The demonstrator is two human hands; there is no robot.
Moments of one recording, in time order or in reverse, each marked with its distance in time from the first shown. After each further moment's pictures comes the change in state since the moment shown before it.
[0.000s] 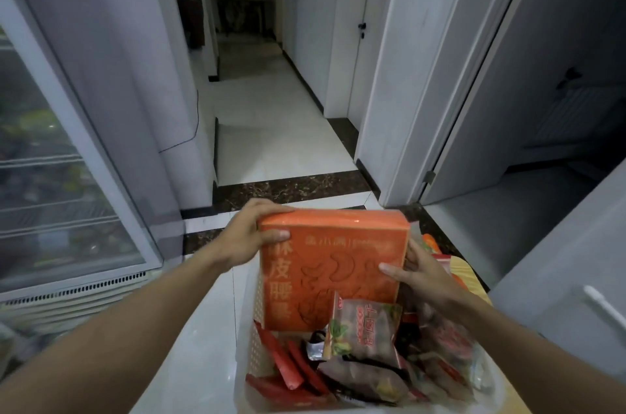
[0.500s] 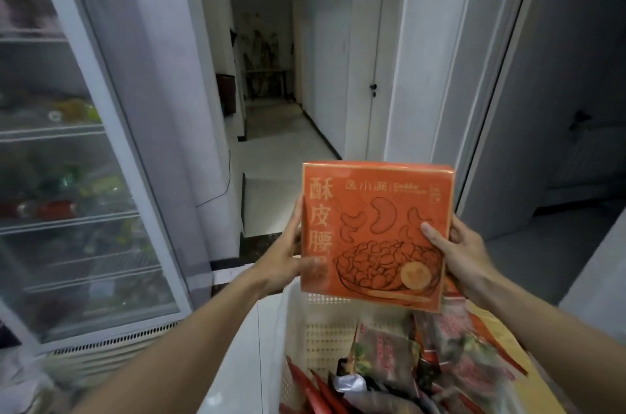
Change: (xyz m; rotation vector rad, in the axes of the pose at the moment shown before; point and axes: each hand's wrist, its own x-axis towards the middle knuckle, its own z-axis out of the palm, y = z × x) left_hand -0.037 0.080 -0.006 -0.157 -0.095 0.105; right_hand -0.028 -0.105 -0.024 0.262 0.325 -0.217
